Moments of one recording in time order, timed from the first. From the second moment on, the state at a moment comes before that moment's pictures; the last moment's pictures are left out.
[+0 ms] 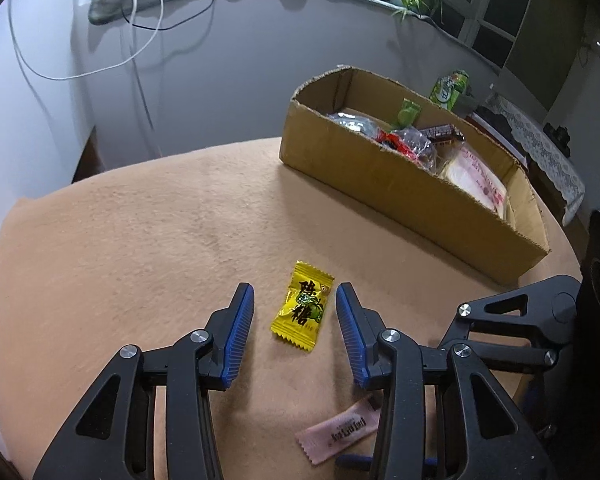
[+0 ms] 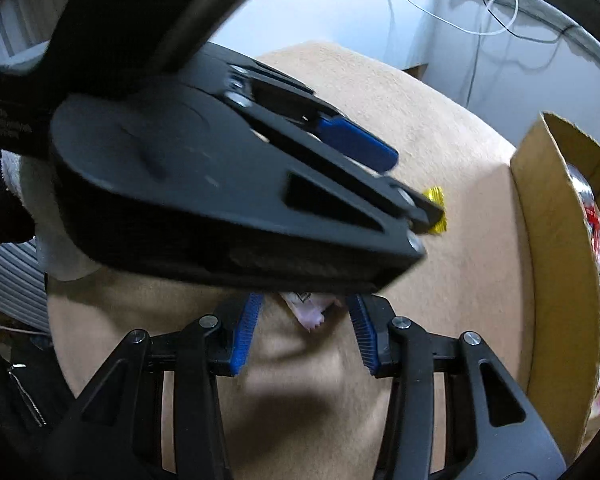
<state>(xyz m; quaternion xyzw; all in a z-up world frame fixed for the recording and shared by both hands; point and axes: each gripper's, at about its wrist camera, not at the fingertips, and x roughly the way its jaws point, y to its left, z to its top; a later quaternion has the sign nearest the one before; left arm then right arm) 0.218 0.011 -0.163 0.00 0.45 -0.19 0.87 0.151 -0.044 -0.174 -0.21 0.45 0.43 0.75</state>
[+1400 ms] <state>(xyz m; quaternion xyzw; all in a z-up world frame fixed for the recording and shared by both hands) 0.196 0.031 -0.176 -0.02 0.44 -0.15 0.89 0.162 -0.085 -0.174 -0.14 0.45 0.35 0.81</state>
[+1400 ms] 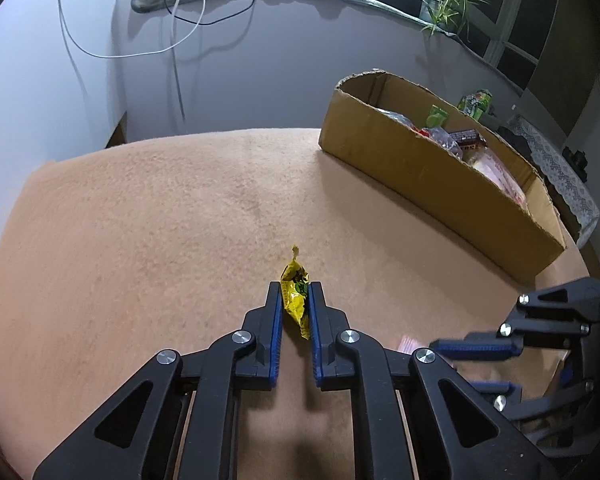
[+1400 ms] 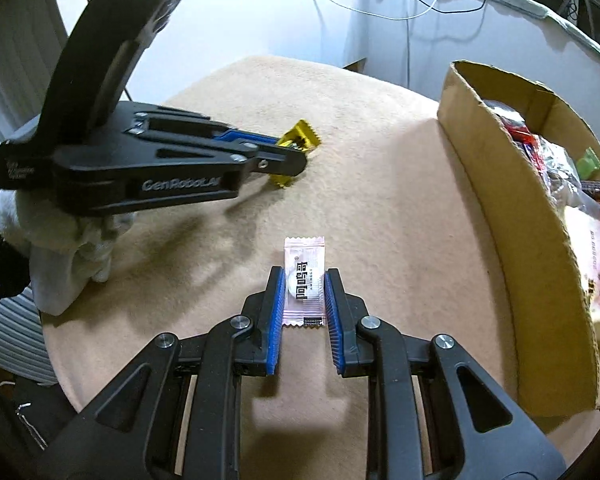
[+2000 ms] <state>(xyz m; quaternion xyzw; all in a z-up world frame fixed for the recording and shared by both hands) 0.169 0.019 -0.134 -0.03 0.39 -0.15 0.91 0.156 -0.117 -0.129 -0.09 0.41 0.33 0.84</state>
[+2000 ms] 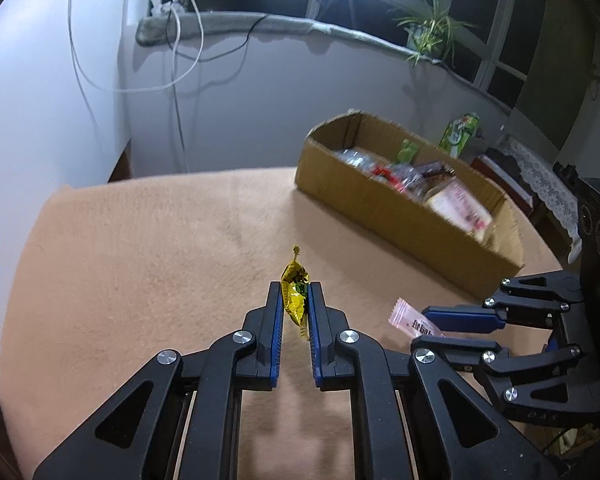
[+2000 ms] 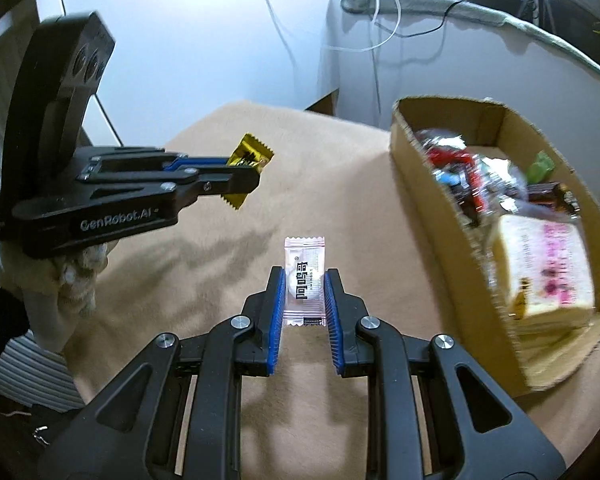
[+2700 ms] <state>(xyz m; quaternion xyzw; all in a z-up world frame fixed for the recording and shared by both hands) 0.180 -0.051 -0.088 0.00 0.34 -0.19 0.92 0.194 -0.201 -0.065 -0.05 0.36 0.26 0.89</state>
